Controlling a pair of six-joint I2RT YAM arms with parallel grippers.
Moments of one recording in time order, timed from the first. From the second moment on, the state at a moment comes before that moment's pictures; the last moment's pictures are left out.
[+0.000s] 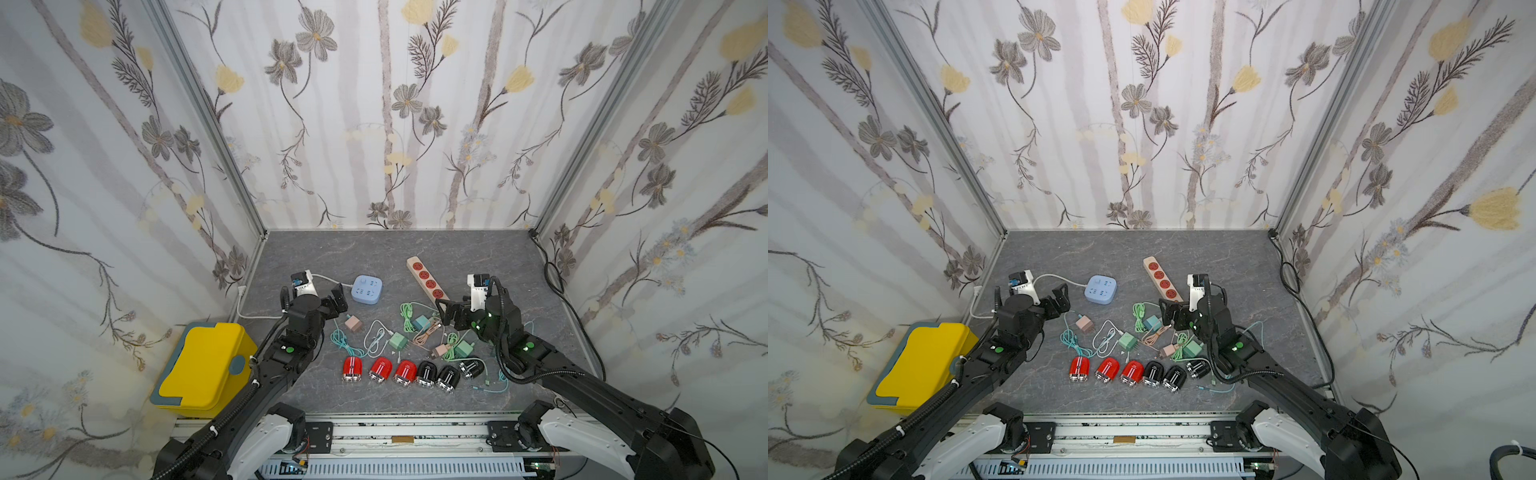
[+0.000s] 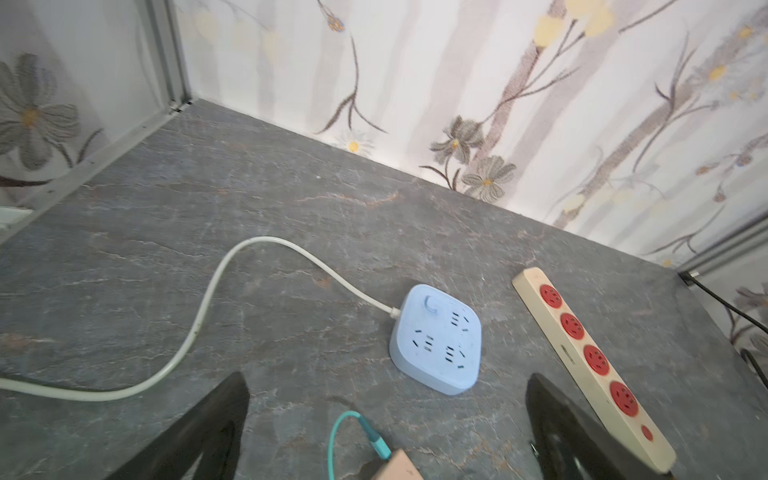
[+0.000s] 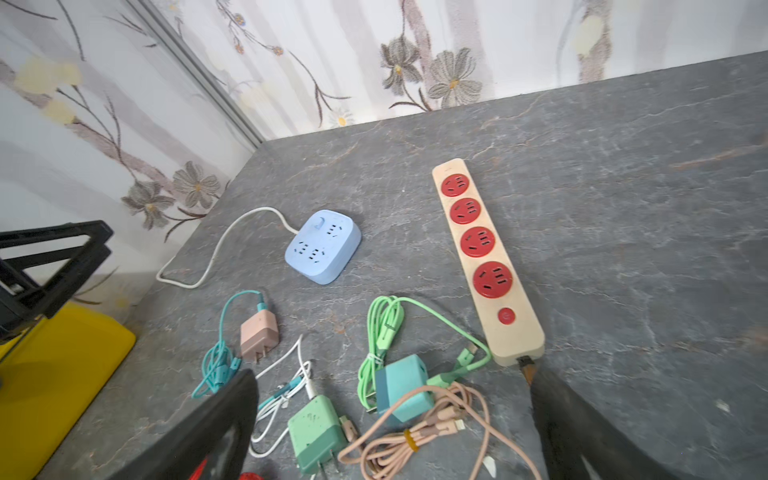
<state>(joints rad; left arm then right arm) -0.34 0.91 0.49 0.08 -0.29 -0.47 0.63 0.98 0.56 0.05 0.09 0.45</state>
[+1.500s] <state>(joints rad) -0.05 1.46 0.15 1.21 -0.23 -0.14 0.35 0.91 0.30 0.34 0.47 0.18</state>
